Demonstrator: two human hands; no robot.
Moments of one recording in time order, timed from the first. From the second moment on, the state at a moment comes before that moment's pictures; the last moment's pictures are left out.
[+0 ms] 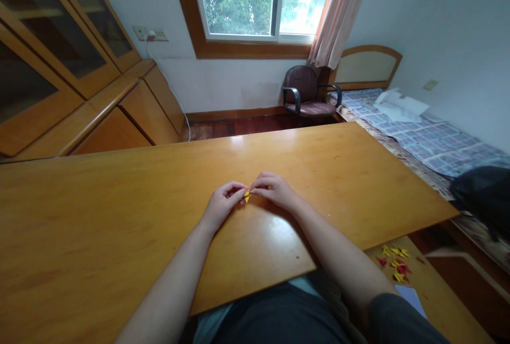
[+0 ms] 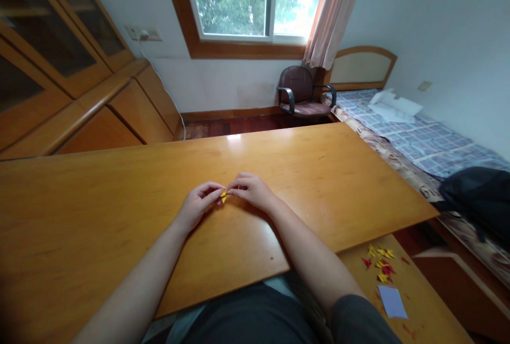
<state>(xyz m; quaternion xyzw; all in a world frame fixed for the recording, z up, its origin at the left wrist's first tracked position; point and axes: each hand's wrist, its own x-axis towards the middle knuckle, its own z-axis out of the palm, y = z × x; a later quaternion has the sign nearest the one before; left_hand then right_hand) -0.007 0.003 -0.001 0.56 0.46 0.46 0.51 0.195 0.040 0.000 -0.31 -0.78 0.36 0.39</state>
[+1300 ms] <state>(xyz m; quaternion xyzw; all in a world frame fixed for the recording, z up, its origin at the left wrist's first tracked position) 0.001 0.007 -0.008 0.46 0.46 0.56 0.51 0.176 0.026 -0.002 -0.39 -0.78 0.23 0.42</state>
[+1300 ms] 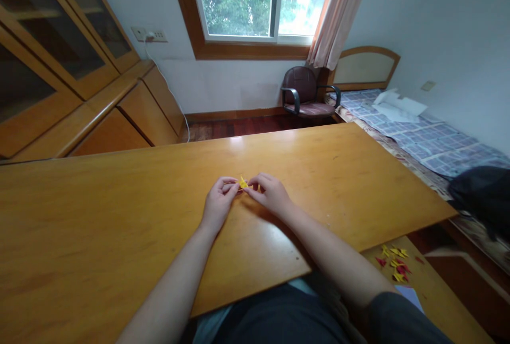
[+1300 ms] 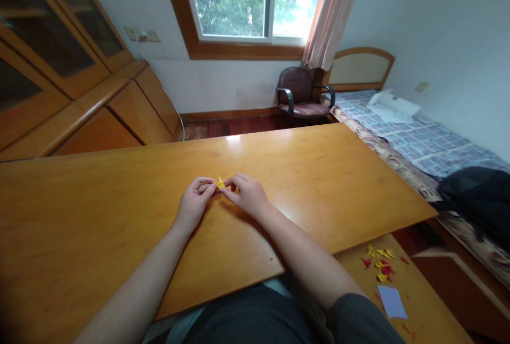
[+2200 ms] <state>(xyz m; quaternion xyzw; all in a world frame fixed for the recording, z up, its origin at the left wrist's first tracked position) -0.004 0.010 -0.012 0.48 0.50 0.49 0.54 0.187 0.031 -0.001 -0.35 -0.82 0.24 0.38</state>
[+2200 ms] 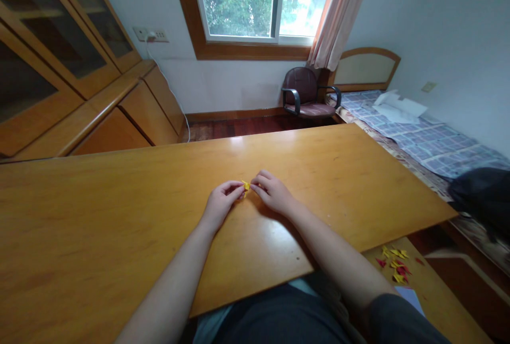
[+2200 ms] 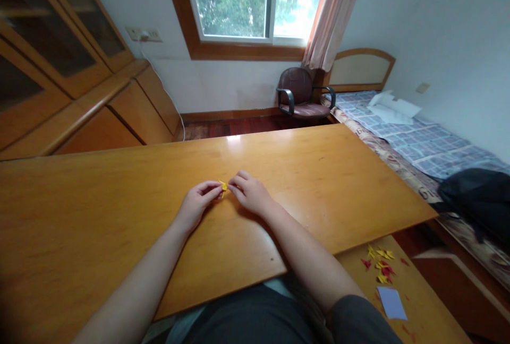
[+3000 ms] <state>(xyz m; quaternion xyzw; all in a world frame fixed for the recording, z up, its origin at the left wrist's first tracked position) -0.004 0.007 -0.010 0.51 0.52 0.48 0.49 0.182 0.029 -0.003 -0.39 -0.78 0.20 0.45</state>
